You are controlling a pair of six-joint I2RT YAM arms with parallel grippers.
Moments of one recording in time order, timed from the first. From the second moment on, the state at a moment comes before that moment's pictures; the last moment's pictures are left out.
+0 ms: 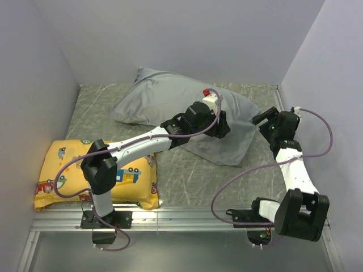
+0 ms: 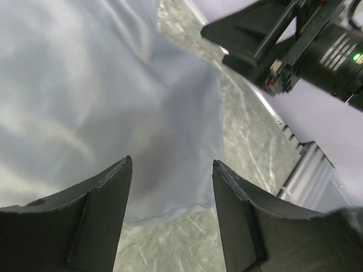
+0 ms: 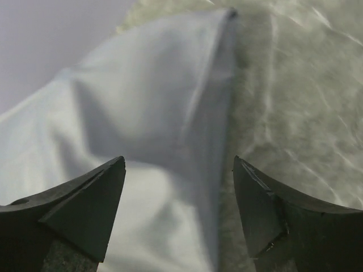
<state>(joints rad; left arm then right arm) -0.97 1.79 1.53 -0.08 0.00 -0.49 -0.20 1.12 0.77 -0.13 -0.08 0.74</state>
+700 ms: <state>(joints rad) -0.98 1.82 1.54 -0.08 -0.02 -0.49 -0.15 1.27 0.79 0.04 -0.45 0.86</state>
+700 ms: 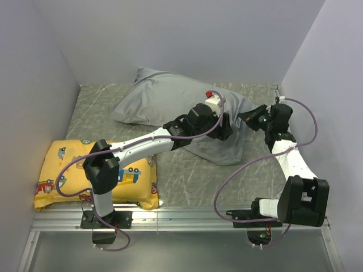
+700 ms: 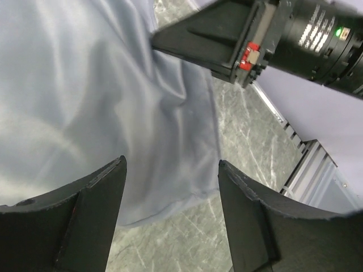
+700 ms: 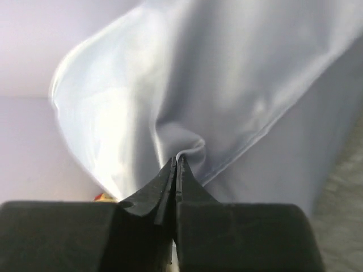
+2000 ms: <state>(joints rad) -1.07 1.96 1.63 -0.03 -0.52 -0.48 0.18 1.21 0.98 -0.11 -0.18 0.76</state>
